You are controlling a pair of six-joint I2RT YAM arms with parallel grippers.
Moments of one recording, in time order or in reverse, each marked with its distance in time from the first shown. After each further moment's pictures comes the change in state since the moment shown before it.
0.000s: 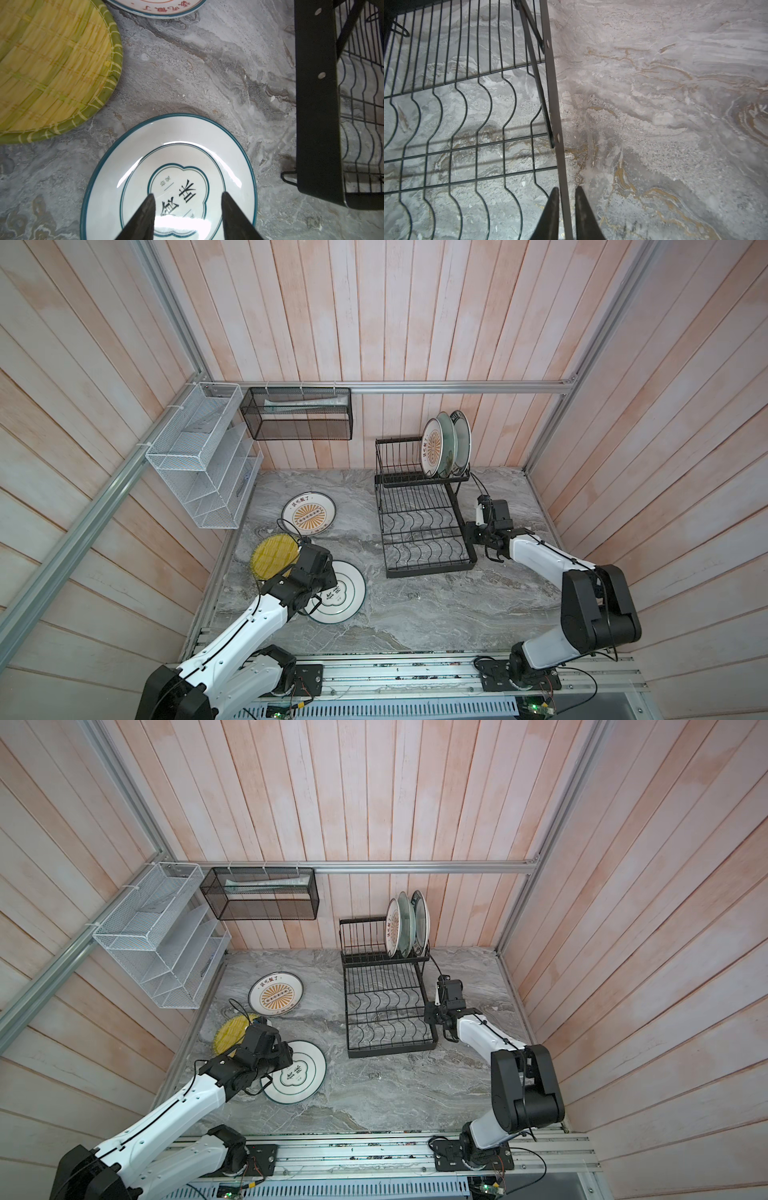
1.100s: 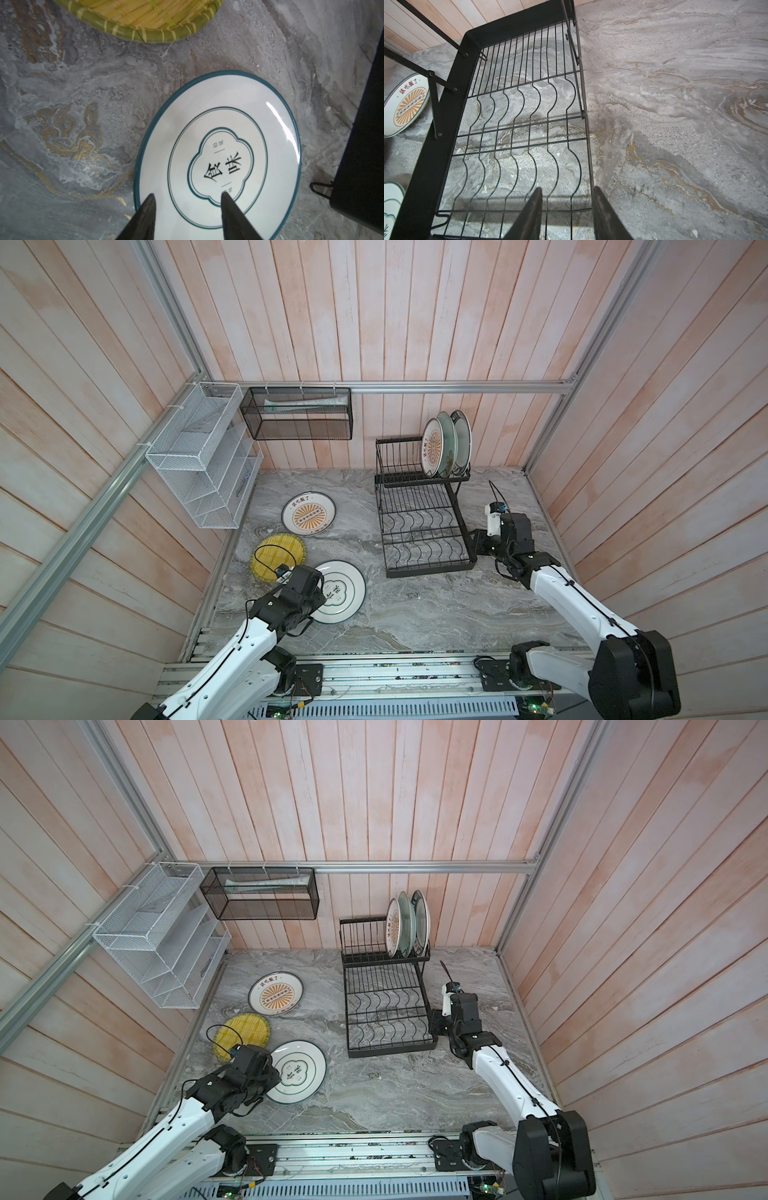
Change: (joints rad) left arm 0.002 -0.203 -0.142 -0.187 -0.024 -0.350; right arm -0.002 -0.360 -0.193 0.008 -0.115 0.034
